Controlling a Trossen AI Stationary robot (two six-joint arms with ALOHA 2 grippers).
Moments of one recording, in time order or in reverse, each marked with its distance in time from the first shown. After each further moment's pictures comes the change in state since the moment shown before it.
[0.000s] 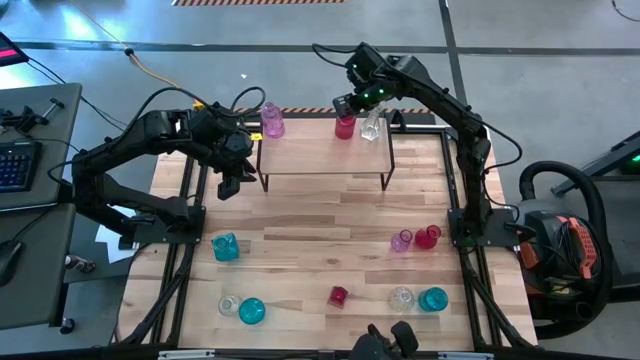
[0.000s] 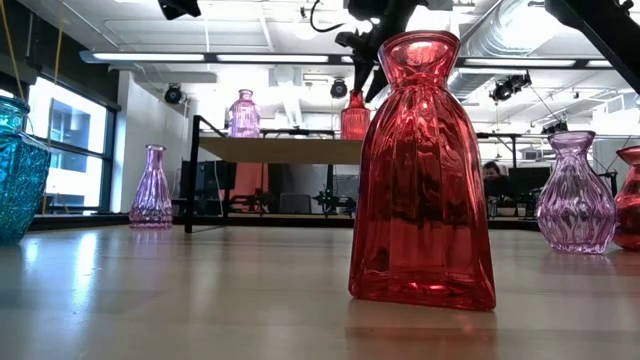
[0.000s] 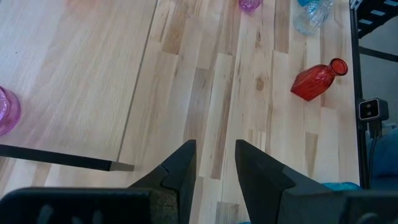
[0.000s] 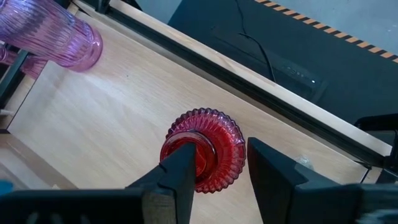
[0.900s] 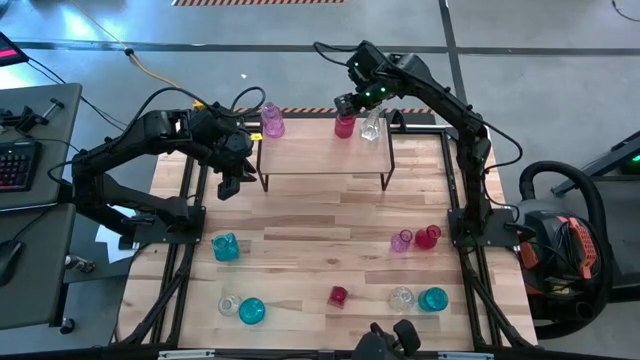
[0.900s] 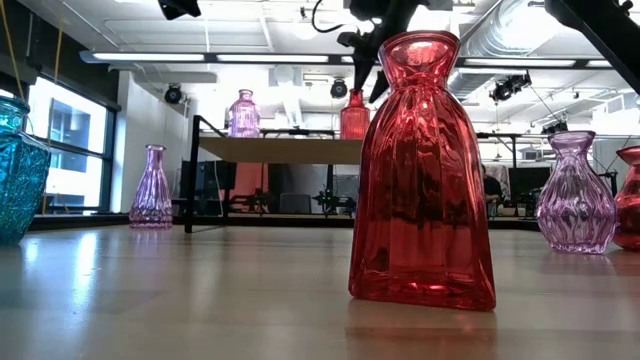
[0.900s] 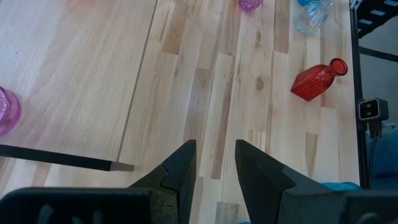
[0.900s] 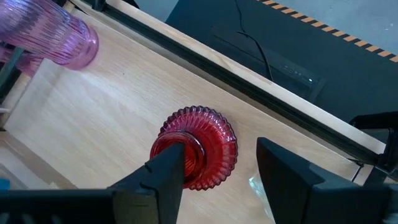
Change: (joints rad) left arm 0.000 0.000 0.000 0.000 0.000 0.000; right arm -0.011 0.000 0.018 -0.017 -0.002 -0.011
